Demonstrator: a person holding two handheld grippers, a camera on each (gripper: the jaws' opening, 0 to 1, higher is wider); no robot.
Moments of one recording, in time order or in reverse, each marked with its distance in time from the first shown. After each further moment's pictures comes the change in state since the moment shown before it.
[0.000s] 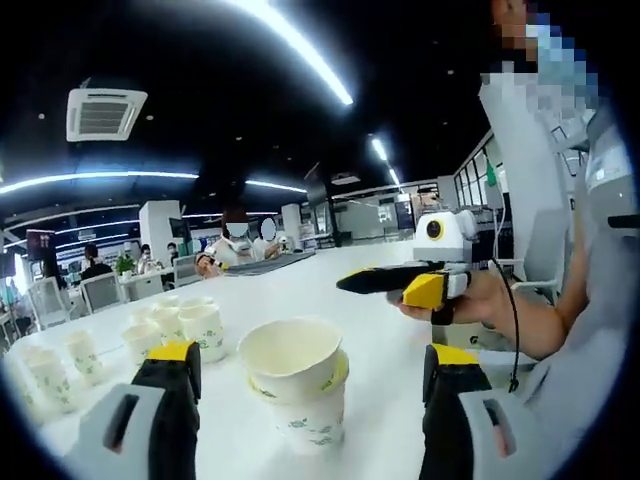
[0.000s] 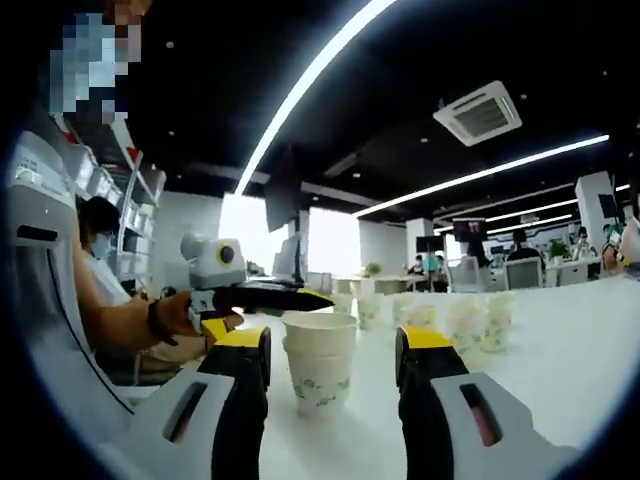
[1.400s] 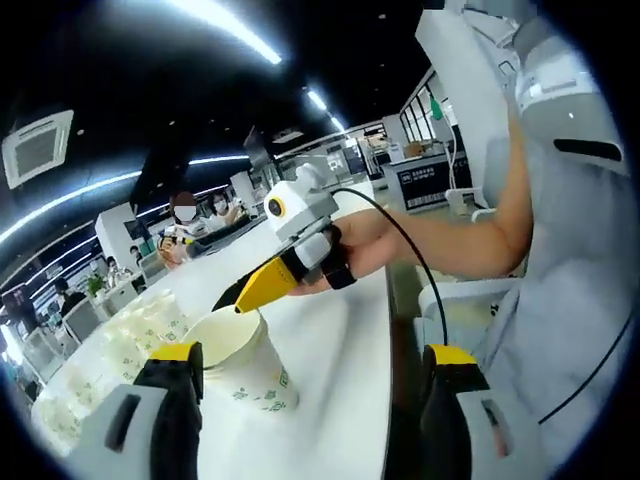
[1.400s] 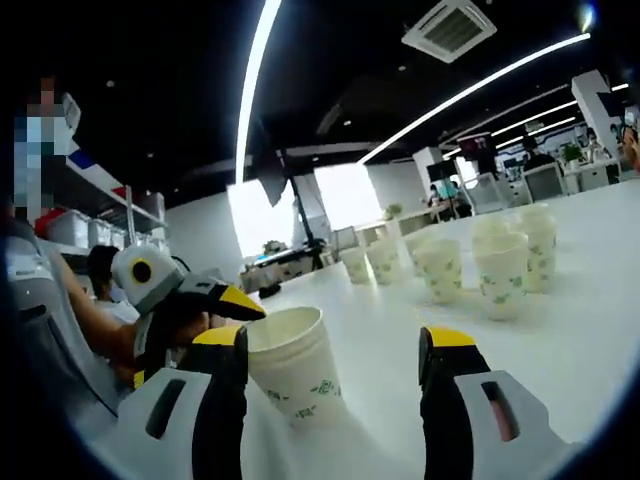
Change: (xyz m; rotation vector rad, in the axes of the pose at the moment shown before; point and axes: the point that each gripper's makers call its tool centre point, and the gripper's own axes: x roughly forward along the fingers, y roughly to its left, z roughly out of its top) left arm -0.010 -0.040 -0.022 0.178 0.183 -0.160; right arm 0.057 -0.032 -0.042 0.284 0.201 0.105
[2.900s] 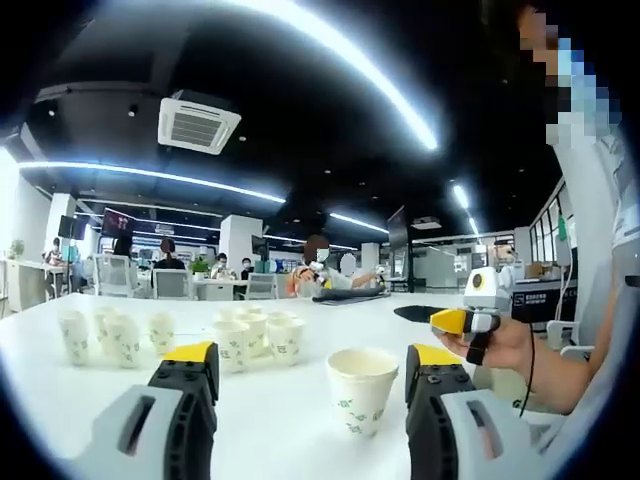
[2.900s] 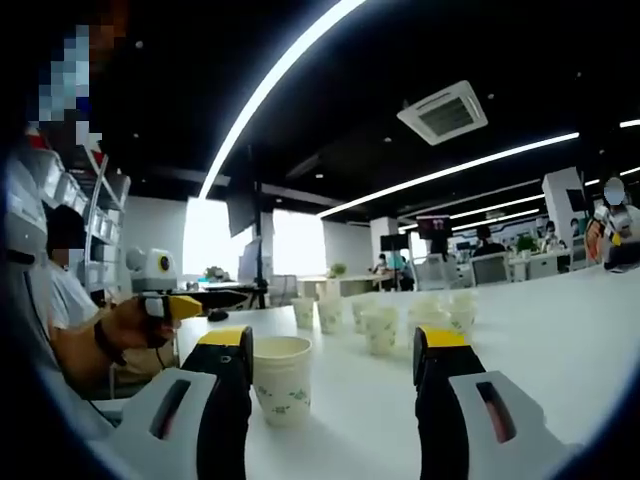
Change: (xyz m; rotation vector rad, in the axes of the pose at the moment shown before) left arm -0.082 0.085 0.001 -0.395 -0.315 0.538; right arm -0.077 0.015 0.038 -0.262 -0.238 -0.271
